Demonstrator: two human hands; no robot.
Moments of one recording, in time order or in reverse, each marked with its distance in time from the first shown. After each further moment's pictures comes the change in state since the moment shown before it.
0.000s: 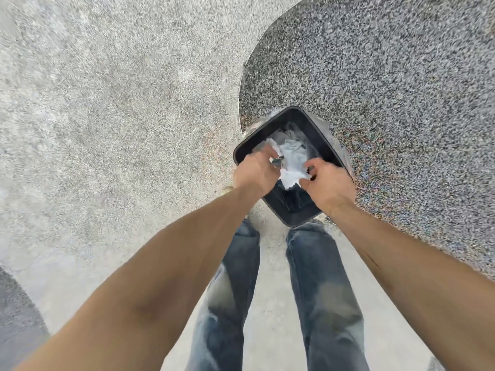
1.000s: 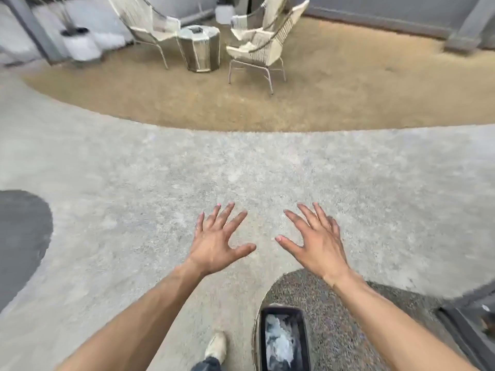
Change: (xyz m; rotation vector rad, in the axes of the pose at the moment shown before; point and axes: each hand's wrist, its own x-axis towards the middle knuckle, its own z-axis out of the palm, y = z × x) left_hand -0.396 -0.031 -0.320 -0.022 0.888 -0.010; right_hand -0.301 -0.279 -0.362 -0.393 0.433 -1.142
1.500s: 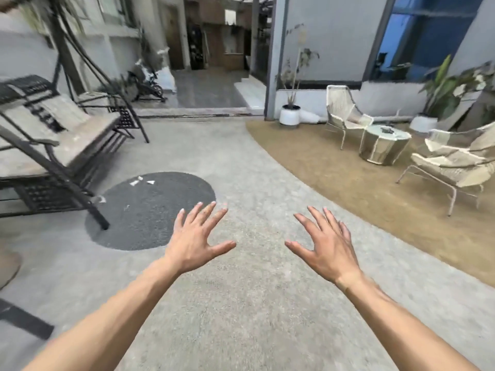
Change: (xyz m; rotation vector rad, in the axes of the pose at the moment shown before) left_hand -0.281 -0.158 -0.198 0.216 0.498 -0.684; right_hand 0.051 -0.311 -0.048 0.057 -0.015 -0.791
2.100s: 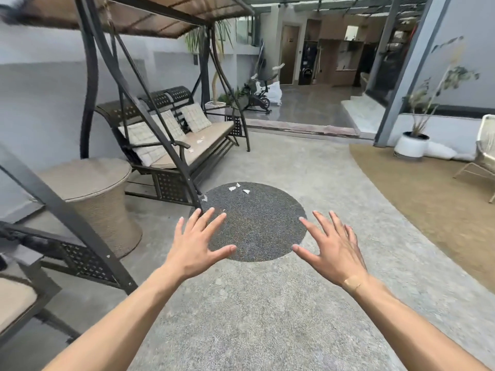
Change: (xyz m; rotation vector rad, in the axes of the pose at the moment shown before) left_hand -0.031 -0.332 -0.085 0.083 0.046 -0.457; right_hand 0.234 -0.298 0.137 0.011 -0.064 -0.394
